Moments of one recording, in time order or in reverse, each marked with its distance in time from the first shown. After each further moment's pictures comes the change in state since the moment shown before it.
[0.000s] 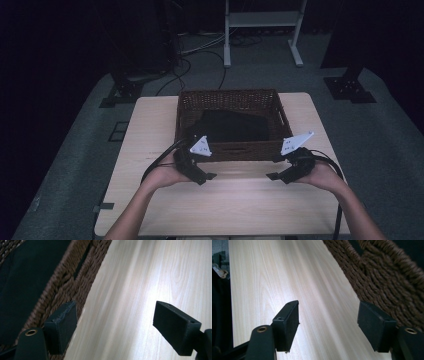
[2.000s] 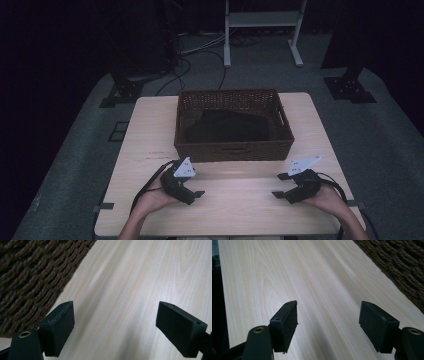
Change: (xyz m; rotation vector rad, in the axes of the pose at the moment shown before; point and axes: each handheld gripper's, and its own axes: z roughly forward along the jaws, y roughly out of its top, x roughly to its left) left arm -0.027 -0.076 0.016 -0.056 0.057 -0.103; right arm 0.023 -0.063 0.018 -0.017 -0.038 0.078
